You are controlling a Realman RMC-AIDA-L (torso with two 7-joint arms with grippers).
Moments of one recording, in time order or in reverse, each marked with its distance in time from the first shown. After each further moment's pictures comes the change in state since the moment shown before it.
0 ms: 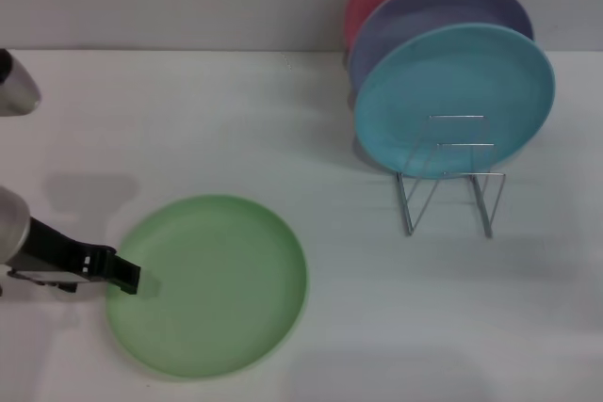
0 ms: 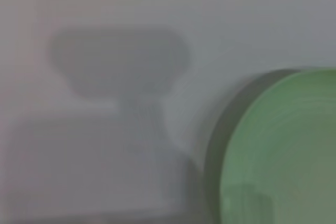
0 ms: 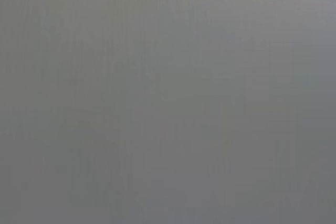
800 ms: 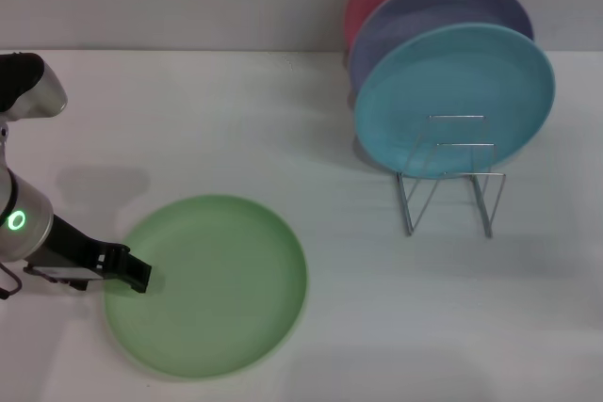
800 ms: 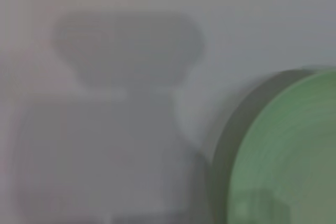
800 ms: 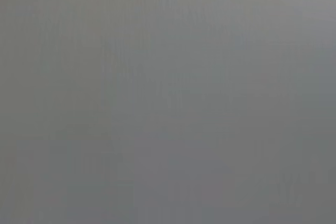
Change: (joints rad) left arm -0.067 0.003 0.021 -0.132 0.020 0.063 -0.010; right arm 0.008 -0.005 0.002 -0.010 0.005 0.001 0.000
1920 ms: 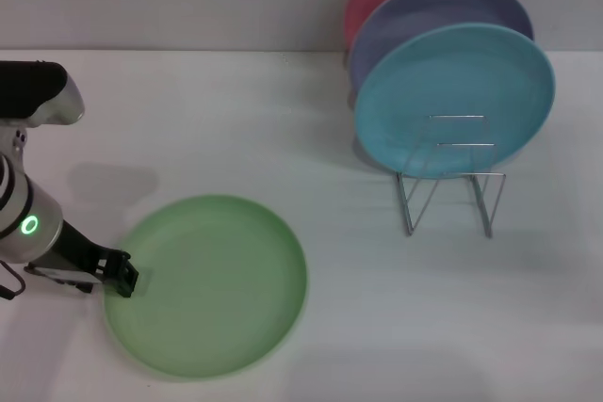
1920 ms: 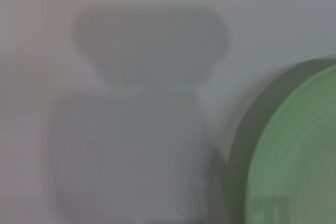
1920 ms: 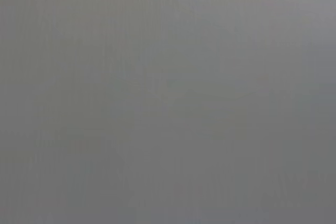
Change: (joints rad) left arm -0.031 -0.002 0.048 -0.060 0.052 0.031 0.006; right arm 0.009 -0.003 0.001 0.000 0.002 0.012 0.000
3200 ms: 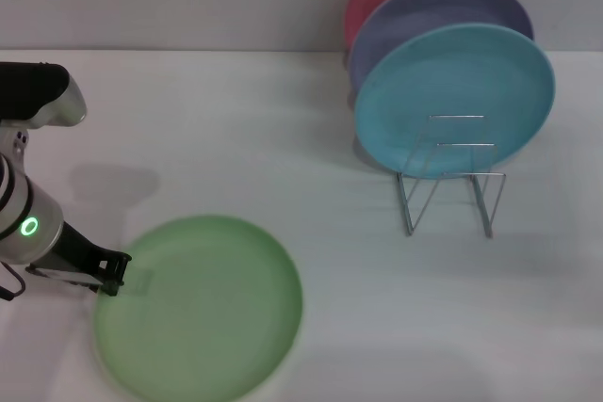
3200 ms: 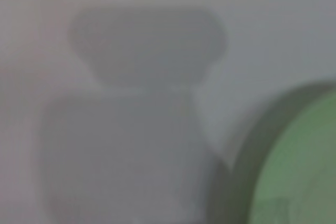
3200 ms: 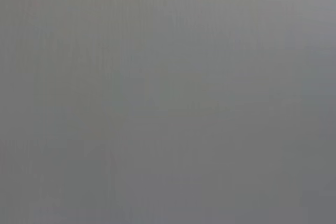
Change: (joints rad) left arm 0.001 0.000 -0.004 -0.004 -0.008 0.002 0.026; right arm -0.009 0.000 0.000 0.003 0.002 -0.009 0.005
